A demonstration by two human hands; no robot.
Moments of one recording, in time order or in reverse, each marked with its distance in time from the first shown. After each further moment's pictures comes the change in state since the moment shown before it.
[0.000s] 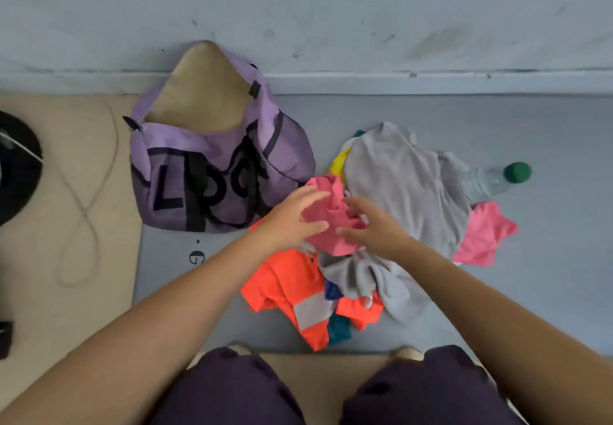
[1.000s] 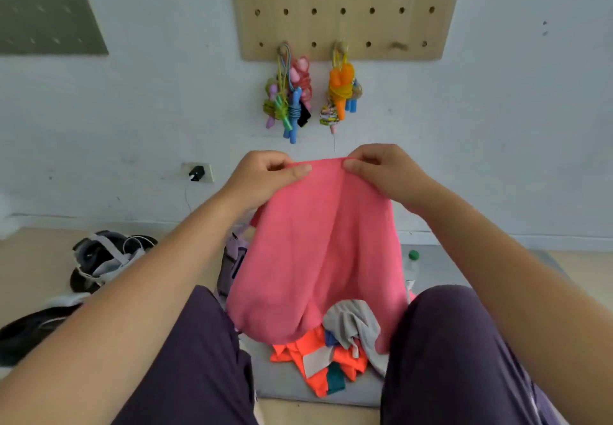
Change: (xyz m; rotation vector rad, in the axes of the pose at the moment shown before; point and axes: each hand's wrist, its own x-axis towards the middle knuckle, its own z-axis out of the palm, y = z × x) left_hand -0.419 0.251 -0.083 -0.237 0.688 0.625; right_hand -0.440 -0.216 -0.020 -0.188 0.442 -0.912
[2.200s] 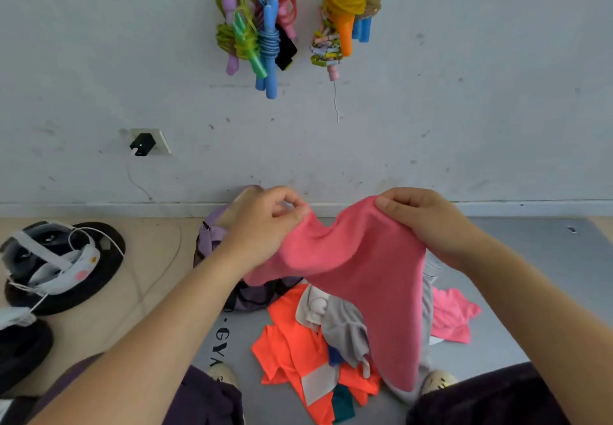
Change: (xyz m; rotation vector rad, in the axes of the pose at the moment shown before) left_hand 0.095 -0.173 0.060 0.225 -0.053 -0.252; right_hand 0.075 0.190 0.034 0.275 -0.102 0.361
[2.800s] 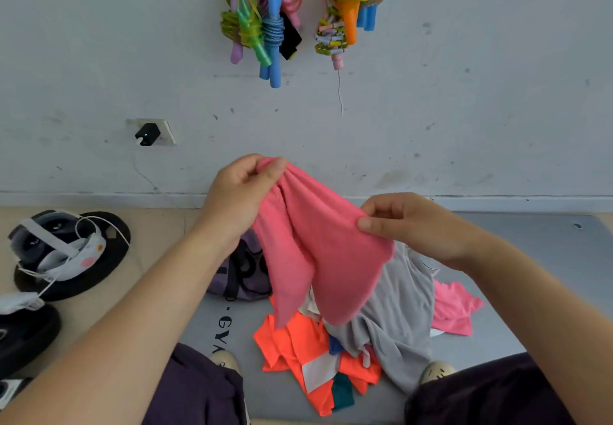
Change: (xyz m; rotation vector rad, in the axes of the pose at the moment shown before) left_hand -0.008 0.017 -0.019 -0.349 0.215 -0.008; right_hand -0.021 -0.015 0.014 -0.036 -0.327 -0.030
